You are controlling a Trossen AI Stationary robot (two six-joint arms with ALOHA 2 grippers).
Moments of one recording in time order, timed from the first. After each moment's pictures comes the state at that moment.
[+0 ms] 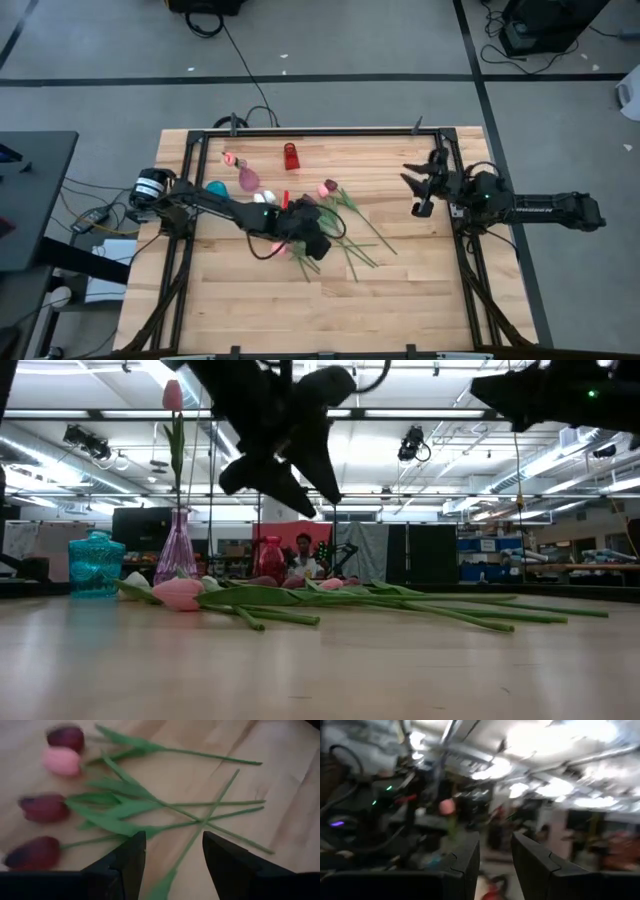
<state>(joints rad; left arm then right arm) -0.21 1.72 1.20 -0.39 -0.42 -0.81 -0.18 0.49 0.17 0.63 0.09 -0.23</state>
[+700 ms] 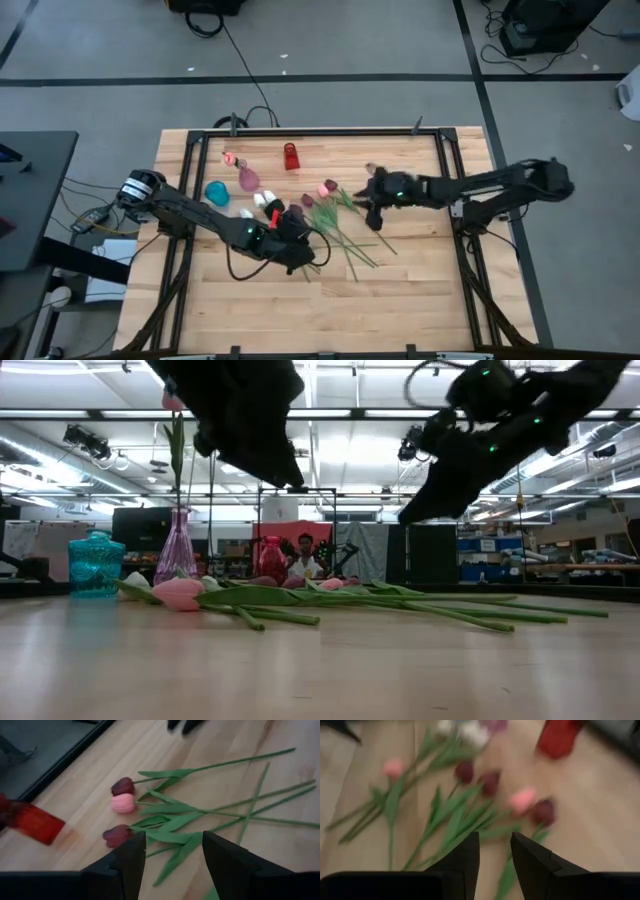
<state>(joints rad) -0.35 1.64 1.10 -0.39 -0.78 -0.57 -0.12 1.33 0.56 0.14 0.05 0.15</state>
